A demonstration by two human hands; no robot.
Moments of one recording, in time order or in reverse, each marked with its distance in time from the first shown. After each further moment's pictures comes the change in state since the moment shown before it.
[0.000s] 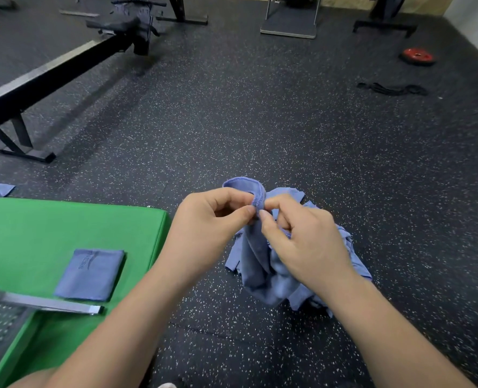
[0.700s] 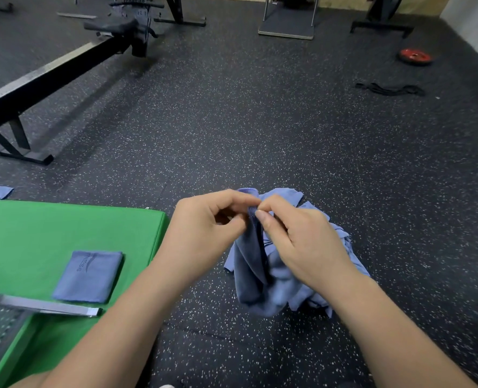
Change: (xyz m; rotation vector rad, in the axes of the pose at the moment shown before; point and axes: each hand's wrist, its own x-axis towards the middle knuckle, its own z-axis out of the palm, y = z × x) left_hand -0.002 0.002 -0.003 0.274 -0.029 0.175; right_hand 0.003 0.007 -0.003 -0.055 -0.134 -0.018
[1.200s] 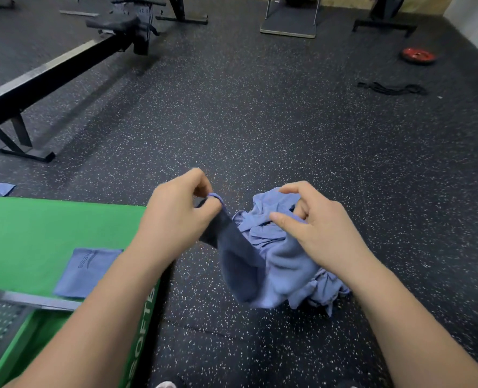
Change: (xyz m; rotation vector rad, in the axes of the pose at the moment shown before) left_hand 0.019 -0.010 -0.031 0.525 0.157 -0.051; right_hand 0.007 0.026 -0.018 0.183 -0.053 0.266
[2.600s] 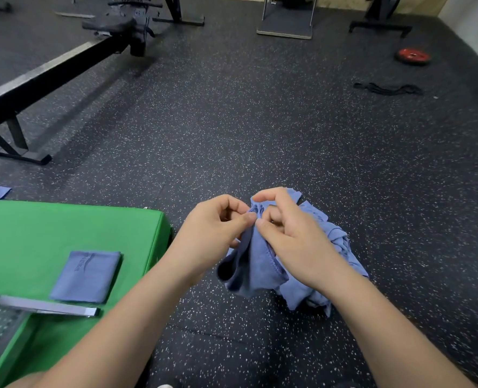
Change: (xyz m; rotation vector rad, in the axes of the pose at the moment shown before) left_hand -0.017 0.020 0.048 -0.779 -0.325 -0.298; right_hand -0.012 -0.021 0.021 0.234 -0.177 -0.034
